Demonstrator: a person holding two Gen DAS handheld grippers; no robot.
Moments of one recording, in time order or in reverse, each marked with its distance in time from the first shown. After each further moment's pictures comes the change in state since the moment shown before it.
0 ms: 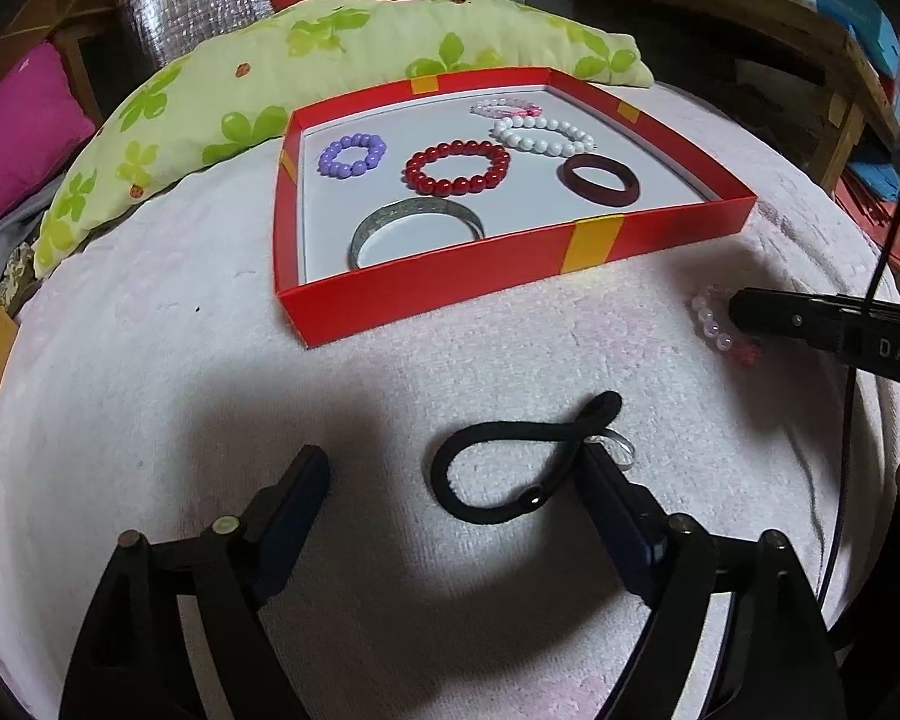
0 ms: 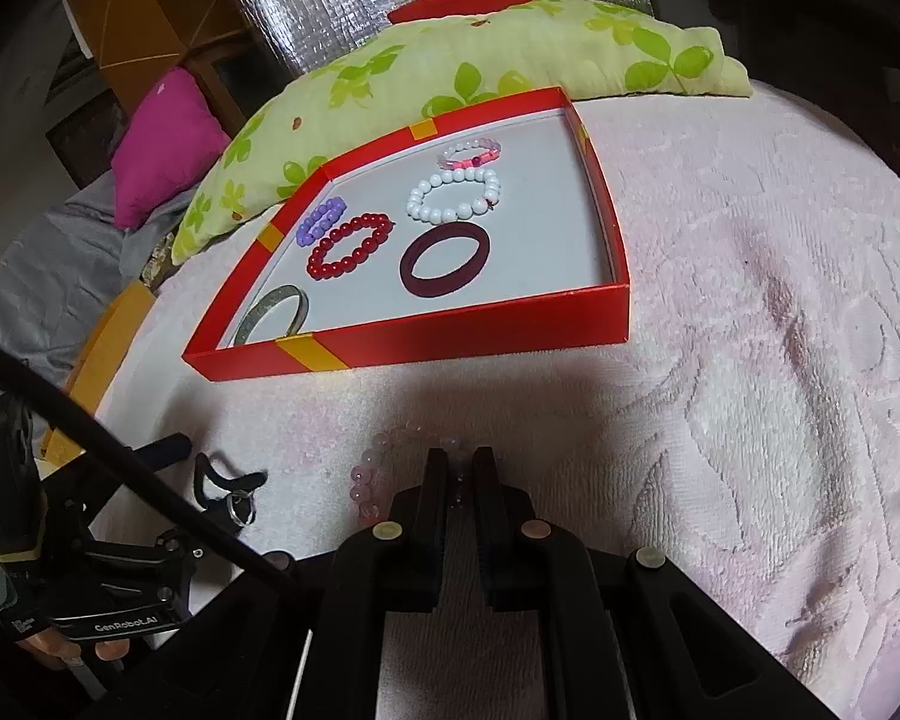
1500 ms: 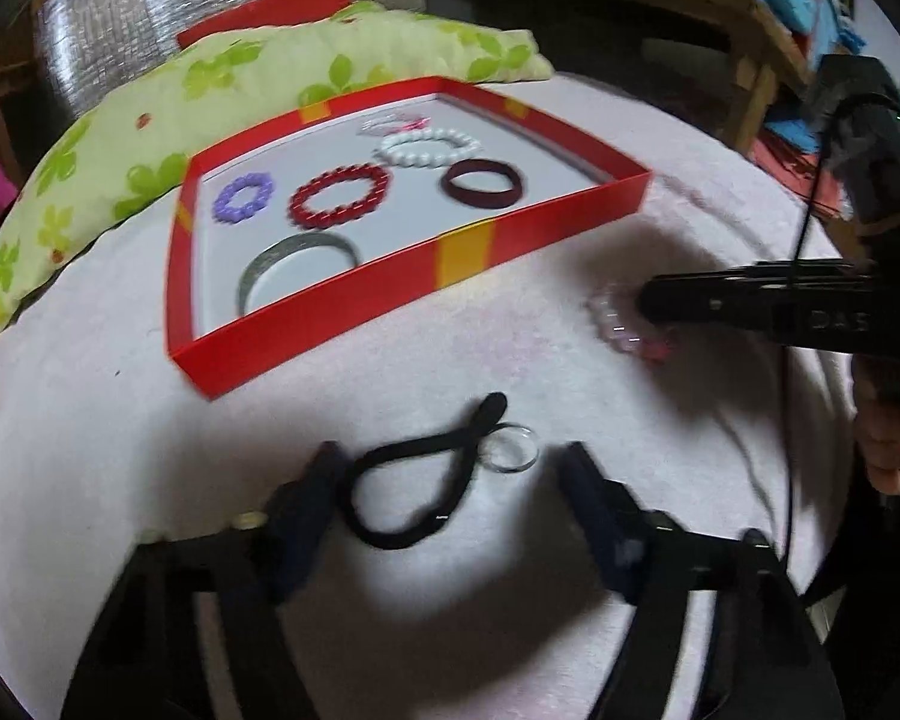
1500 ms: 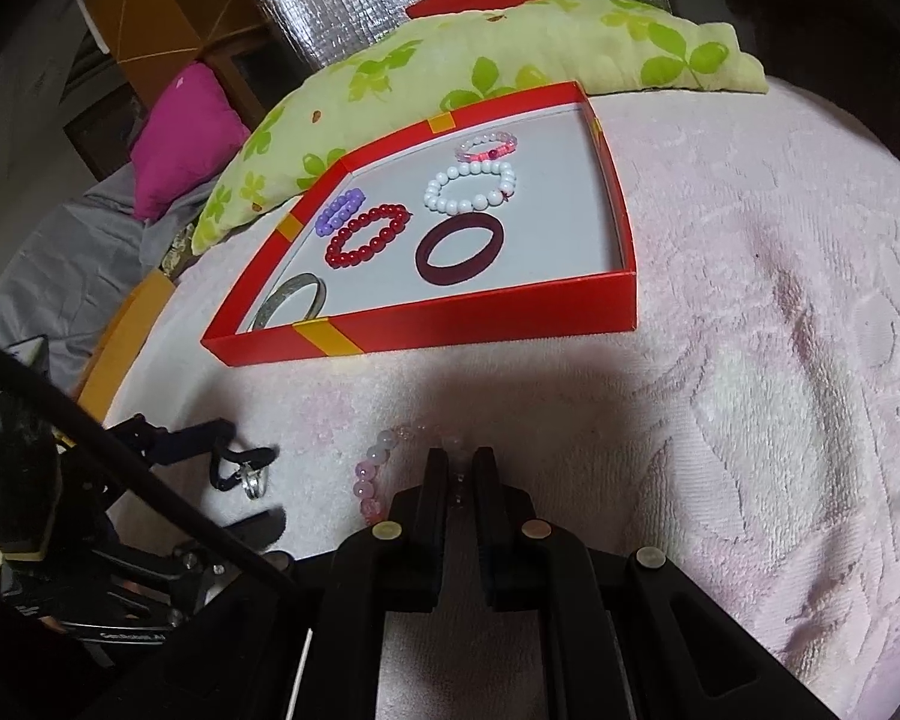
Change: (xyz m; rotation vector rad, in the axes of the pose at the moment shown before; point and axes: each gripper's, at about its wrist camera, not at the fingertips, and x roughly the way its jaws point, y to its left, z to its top) left arm -0.007 -0.029 0.004 0.179 -0.032 -0.164; right arm -0.005 -0.004 -0.005 -0.023 0.011 0.053
